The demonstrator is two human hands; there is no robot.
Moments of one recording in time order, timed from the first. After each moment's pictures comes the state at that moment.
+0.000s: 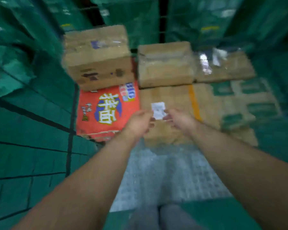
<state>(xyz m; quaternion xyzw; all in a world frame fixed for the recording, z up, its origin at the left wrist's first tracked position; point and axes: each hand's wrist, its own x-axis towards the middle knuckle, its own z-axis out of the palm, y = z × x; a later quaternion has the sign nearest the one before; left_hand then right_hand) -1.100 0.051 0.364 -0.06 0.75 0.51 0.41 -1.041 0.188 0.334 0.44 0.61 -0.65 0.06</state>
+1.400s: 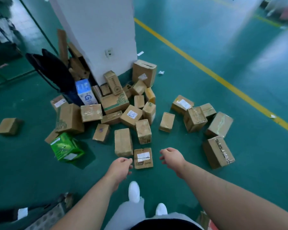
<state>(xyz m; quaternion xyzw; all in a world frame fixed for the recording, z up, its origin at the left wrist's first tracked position) -0.062 0.069 0.370 0.64 0.50 -0.18 0.56 0.062 -0.109 0.349 0.78 -0.12 -0.42 -0.45</state>
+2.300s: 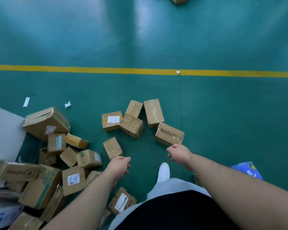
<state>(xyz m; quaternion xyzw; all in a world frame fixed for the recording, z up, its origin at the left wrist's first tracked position) 0.333 -0.109 0.350 0.79 0.23 -0.42 0.38 0.276 -0.350 0.308 0.70 -0.41 -0.28 -0.51</state>
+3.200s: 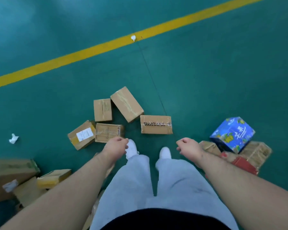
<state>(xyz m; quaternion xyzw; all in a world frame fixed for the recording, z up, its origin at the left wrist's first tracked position) 0.613 -0.296 0.238 0.81 0.07 -0.54 0.23 0.392 -0.467 0.200 0.56 -0.63 -0.23 -0.49</state>
